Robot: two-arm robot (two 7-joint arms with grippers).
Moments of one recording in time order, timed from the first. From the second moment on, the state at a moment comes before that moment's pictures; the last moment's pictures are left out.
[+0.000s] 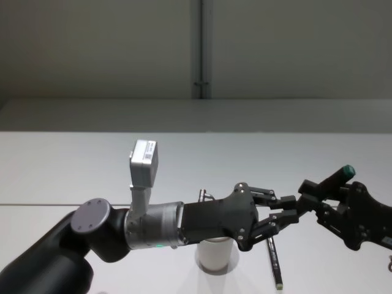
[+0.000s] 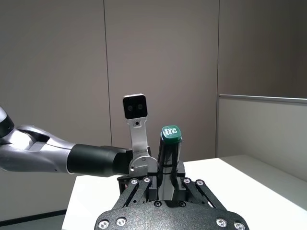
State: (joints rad) left arm -0.56 0.30 0.65 -1.12 -0.78 -0.29 -1.28; right arm 0.14 0.75 -0.37 -1.64 1.00 -0.18 0.99
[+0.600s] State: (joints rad) left arm -0.56 0.30 0.65 -1.12 -0.78 -0.29 -1.28; right arm 0.14 0.75 -0.37 -1.64 1.00 -0.18 0.99
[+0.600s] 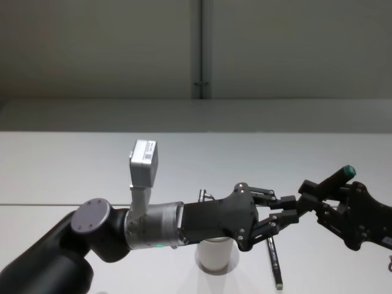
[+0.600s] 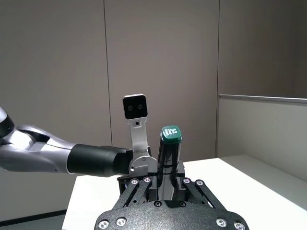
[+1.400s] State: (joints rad) left arm -0.56 0.30 0.65 -1.12 -0.78 -0.29 -1.29; right arm 0.14 0.75 -0.37 -1.64 1.00 -0.18 0.99
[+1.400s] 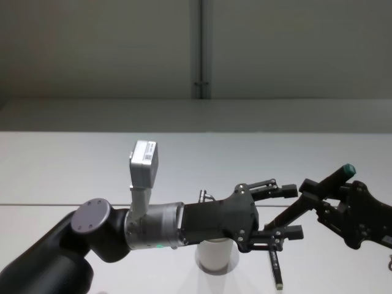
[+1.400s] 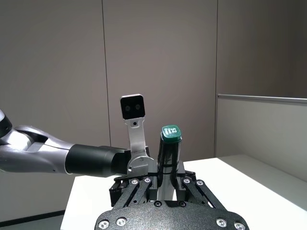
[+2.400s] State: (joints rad) left arm -0.56 0.30 0.65 -1.12 -0.78 -0.29 -1.28; right arm 0.15 0.76 -0.37 -1.62 1.00 -0.18 1.01
